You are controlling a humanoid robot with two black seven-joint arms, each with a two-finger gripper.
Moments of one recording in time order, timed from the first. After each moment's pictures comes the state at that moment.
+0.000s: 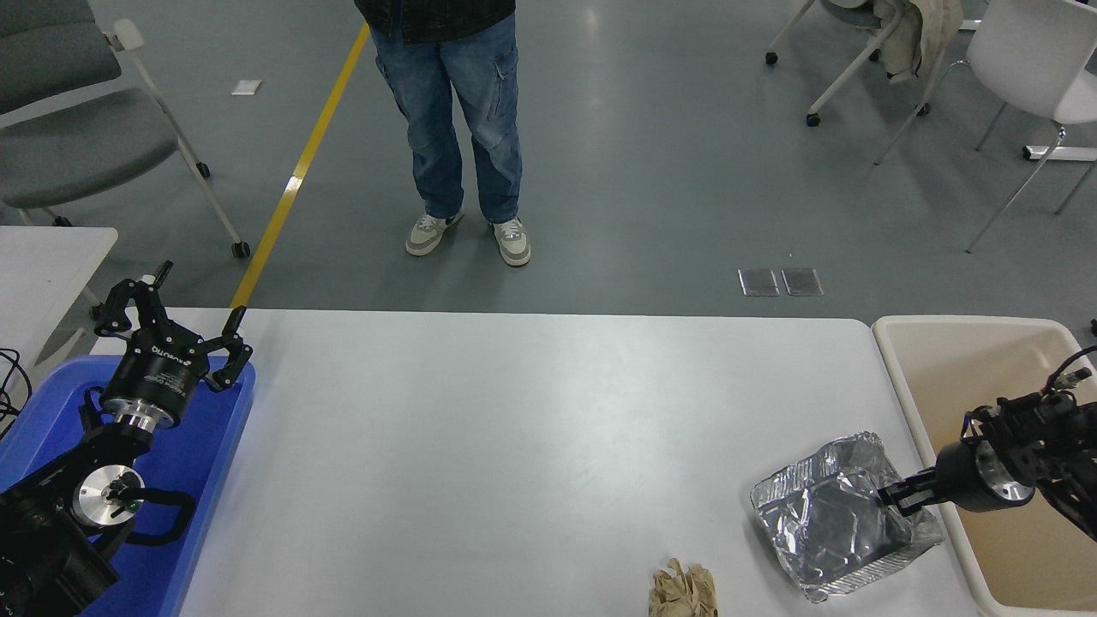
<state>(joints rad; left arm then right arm) -0.54 0.44 -0.74 -0.41 -0.02 -0.66 -0.59 0.94 -0.43 -0.89 0.32 -1.13 0.07 0.79</state>
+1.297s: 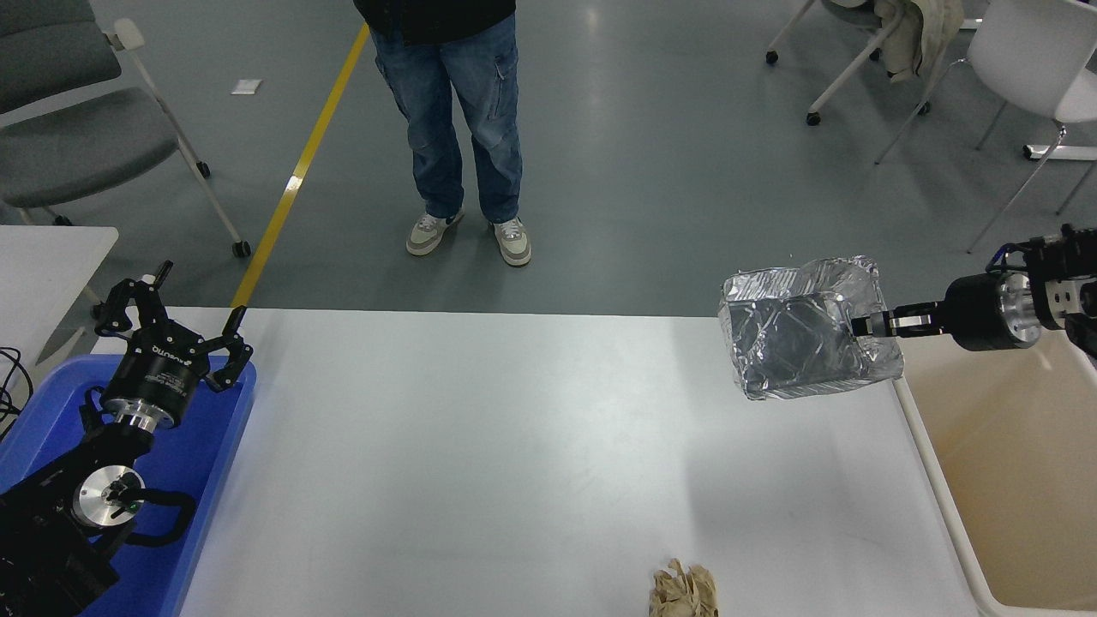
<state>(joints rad) -0.54 0.44 -0.74 -0.41 -0.02 -0.66 -0.59 1.37 -0.56 -0.84 0.48 -0.85 0.28 0.87</state>
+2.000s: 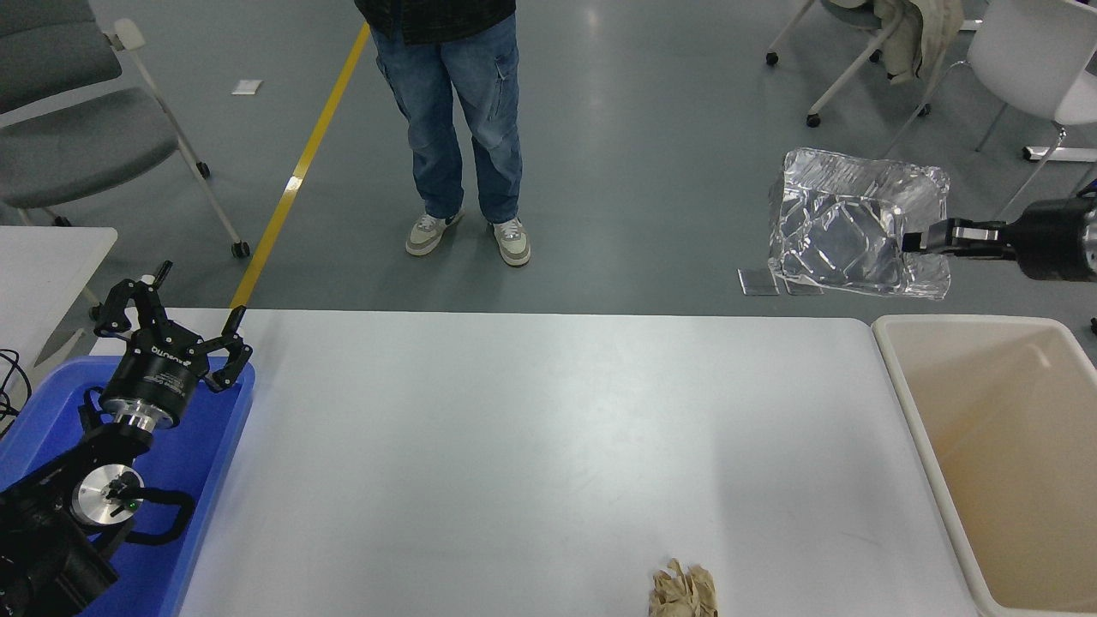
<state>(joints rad) -0.54 0.44 -0.74 -0.41 -0.02 -0.66 -0.59 1.31 -0.66 -0.72 0.30 -0.76 0.37 0.87</state>
